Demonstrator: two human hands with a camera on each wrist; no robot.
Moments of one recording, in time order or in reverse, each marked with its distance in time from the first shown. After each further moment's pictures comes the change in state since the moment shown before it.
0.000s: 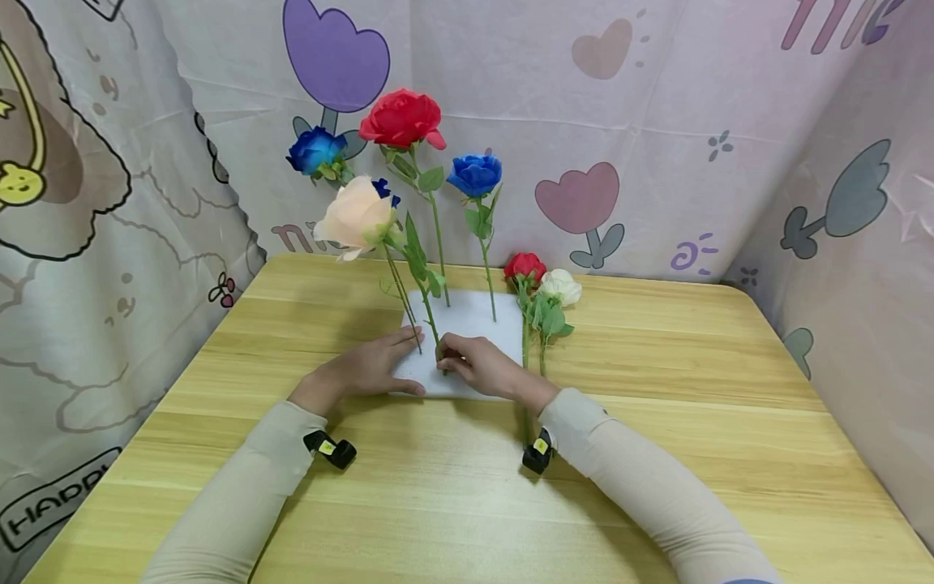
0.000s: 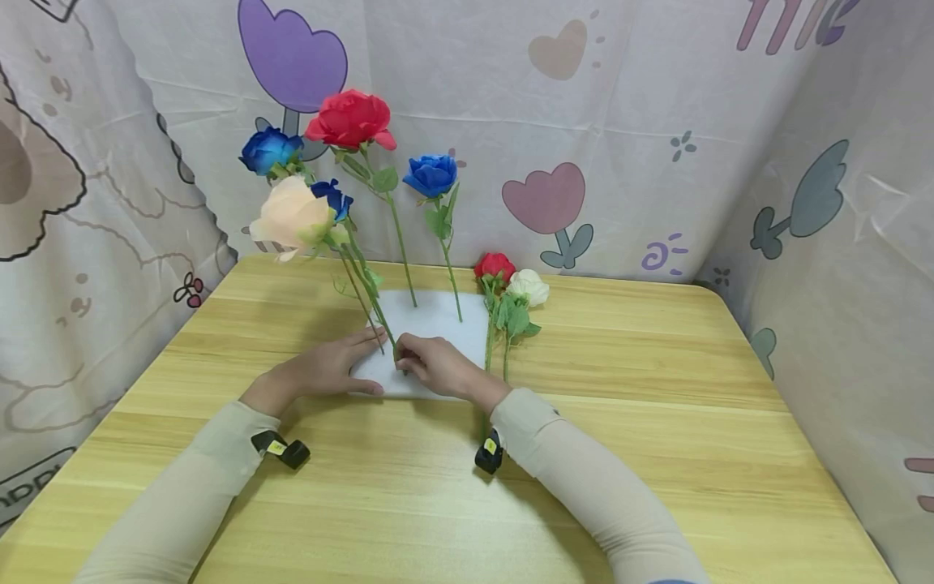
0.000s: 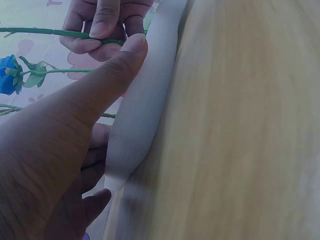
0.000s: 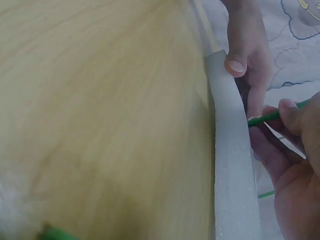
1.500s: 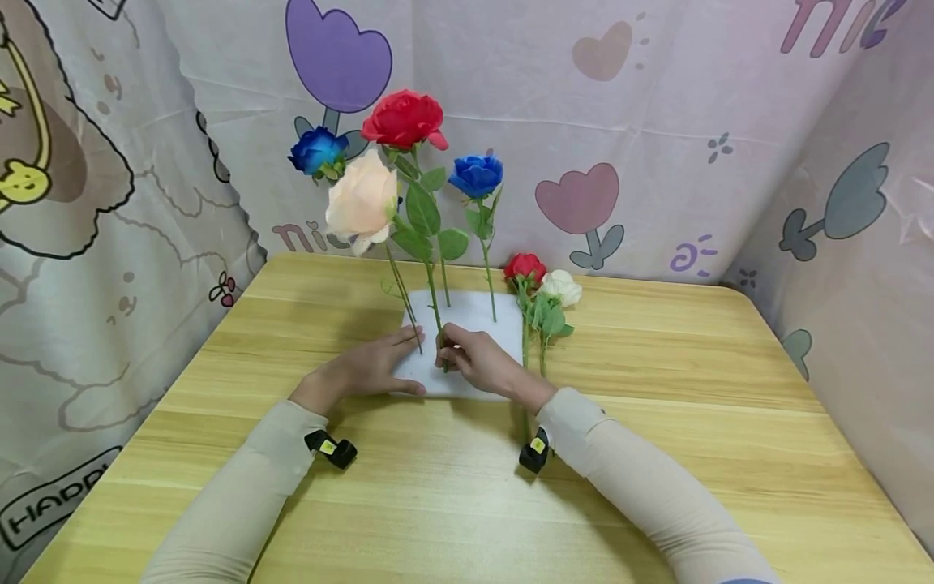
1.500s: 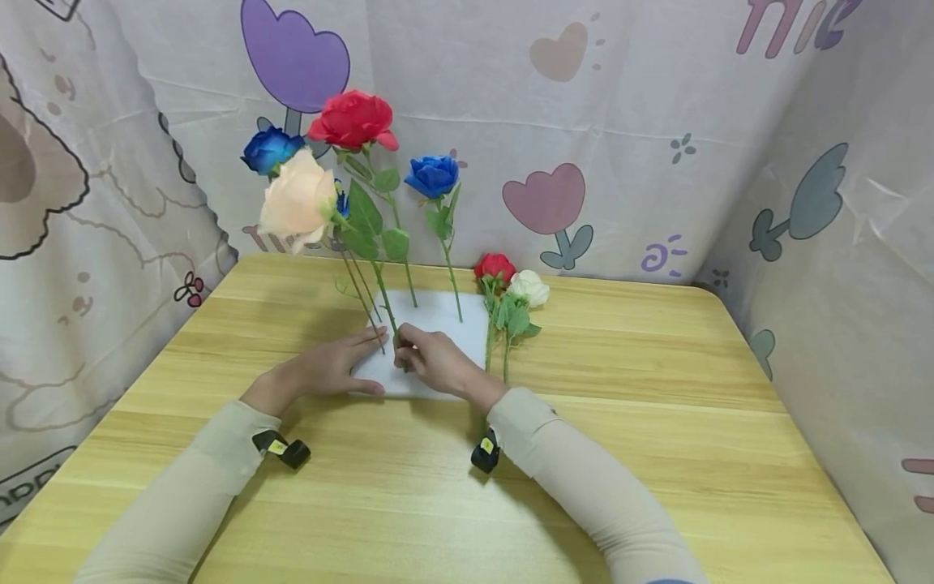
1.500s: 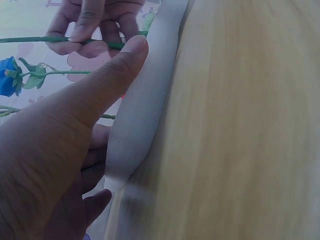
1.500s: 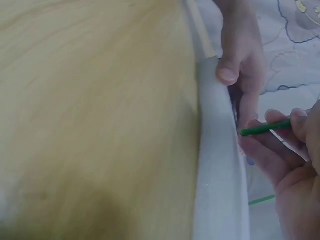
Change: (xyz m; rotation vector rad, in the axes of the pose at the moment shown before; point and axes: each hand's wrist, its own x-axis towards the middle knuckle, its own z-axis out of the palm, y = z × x) left_hand -0.002 0.001 0.000 -0.021 0.018 0.038; right_hand 0.002 -0.007 -0.002 0.084 0.046 0.034
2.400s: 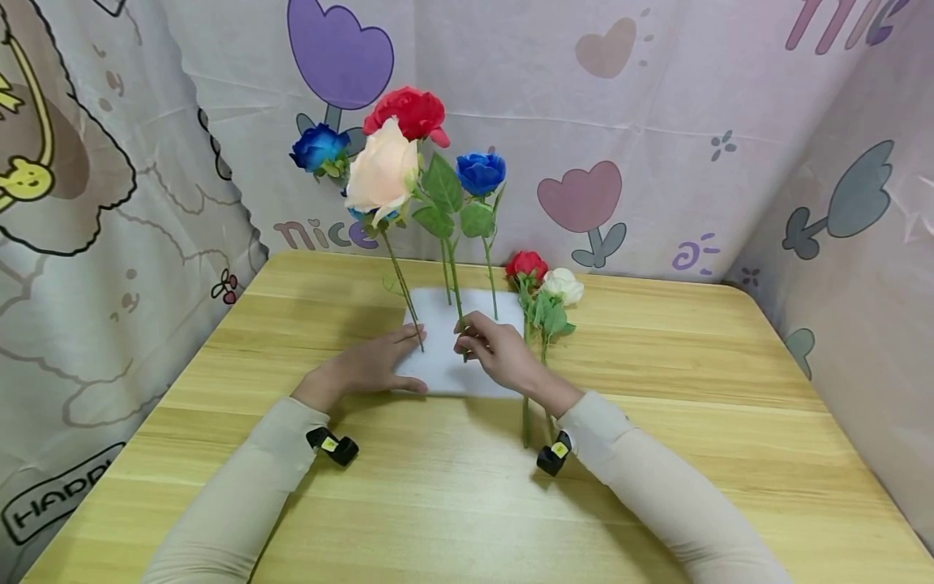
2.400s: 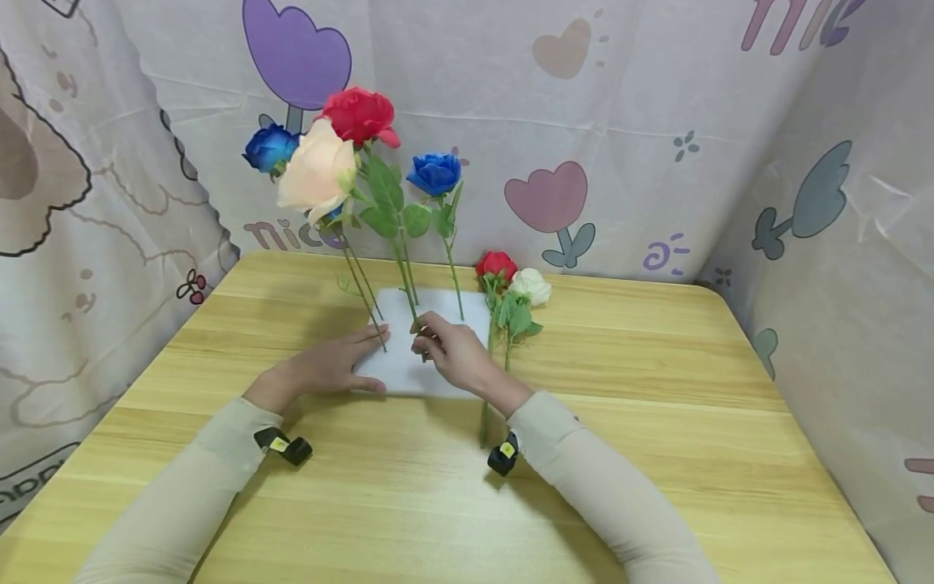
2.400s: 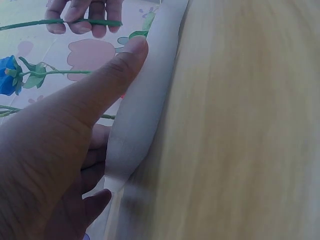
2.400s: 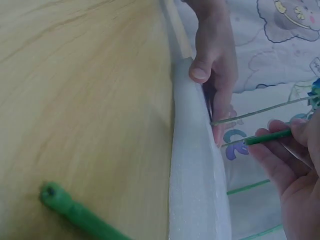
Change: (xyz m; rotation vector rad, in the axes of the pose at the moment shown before) left_hand 0.002 0.002 -0.002 0.044 -0.026 0.003; right_hand -0.017 -0.006 -0.017 0.129 0.164 0.010
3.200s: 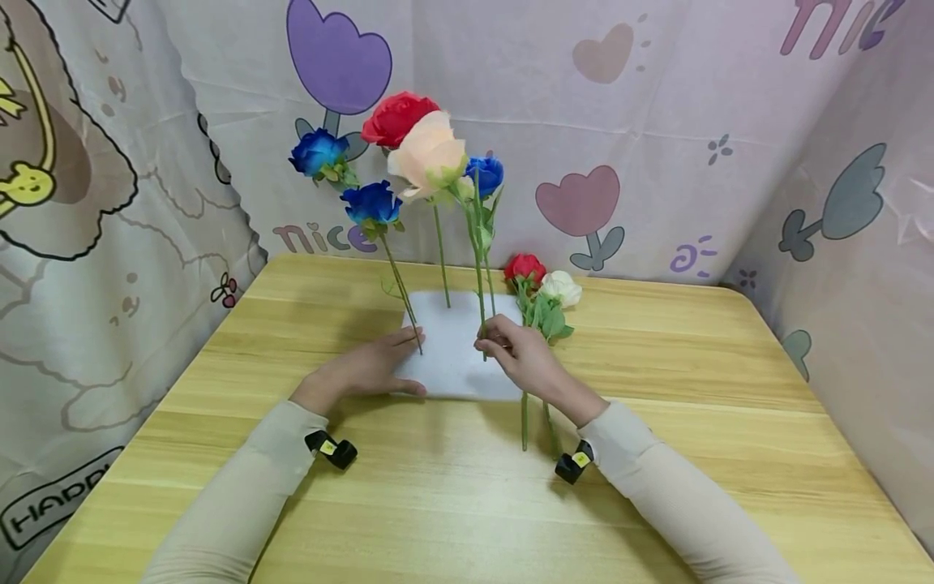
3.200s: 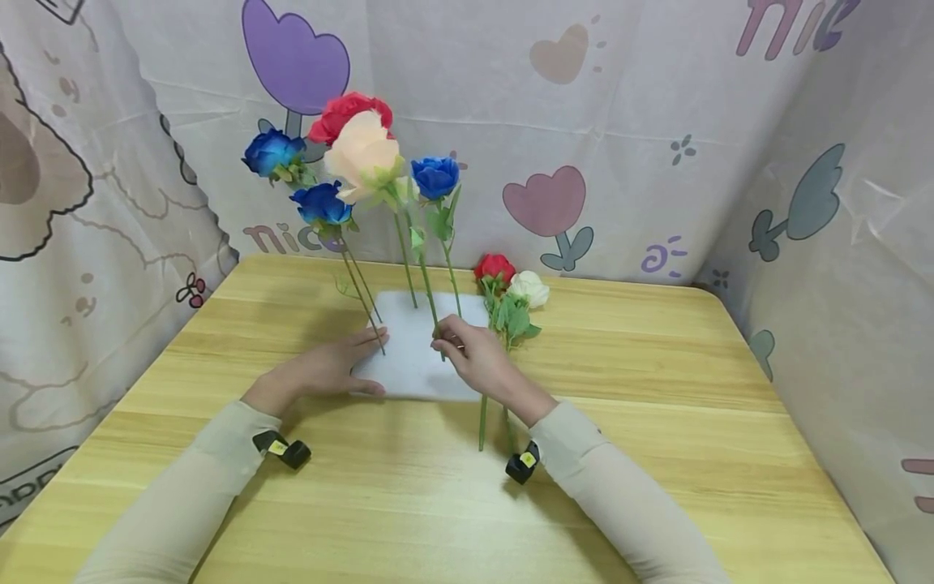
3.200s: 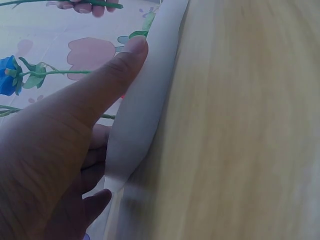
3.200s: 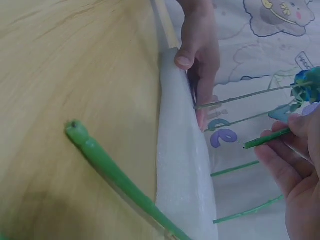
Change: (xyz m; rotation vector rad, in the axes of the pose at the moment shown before) left_hand -0.002 0.006 -0.003 -0.006 -0.038 -0.074; right_hand -0.022 -0.006 -0.026 -0.157 0.091 -0.052
